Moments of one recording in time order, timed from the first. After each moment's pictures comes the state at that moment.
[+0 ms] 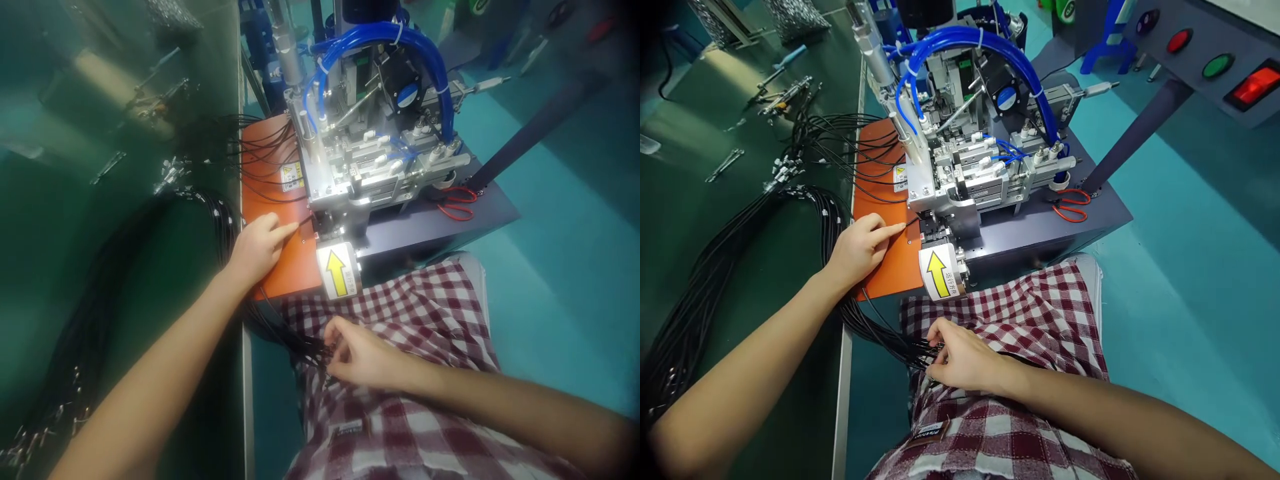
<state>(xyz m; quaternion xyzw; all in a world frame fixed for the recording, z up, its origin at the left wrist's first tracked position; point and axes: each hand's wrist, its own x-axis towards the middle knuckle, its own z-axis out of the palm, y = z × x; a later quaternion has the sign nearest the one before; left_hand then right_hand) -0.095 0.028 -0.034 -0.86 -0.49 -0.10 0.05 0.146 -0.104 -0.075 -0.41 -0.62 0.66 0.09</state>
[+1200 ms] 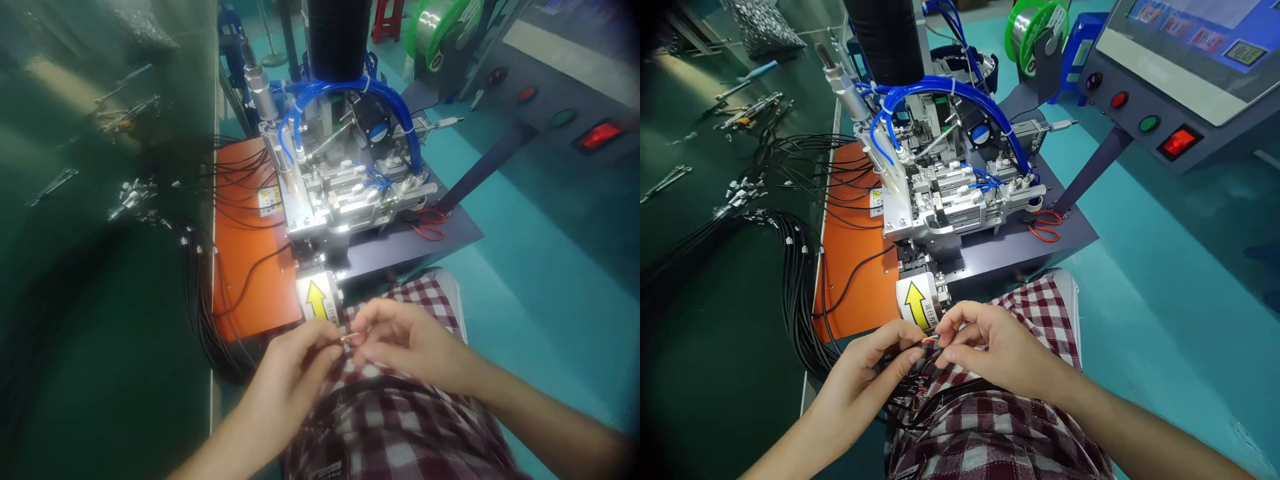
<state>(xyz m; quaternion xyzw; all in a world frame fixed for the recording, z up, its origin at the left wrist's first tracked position) 0.006 -0.076 0.014 -0.62 -0.51 -0.24 -0.56 0.214 -0.047 0.010 -0.42 -0.49 0.74 0.20</state>
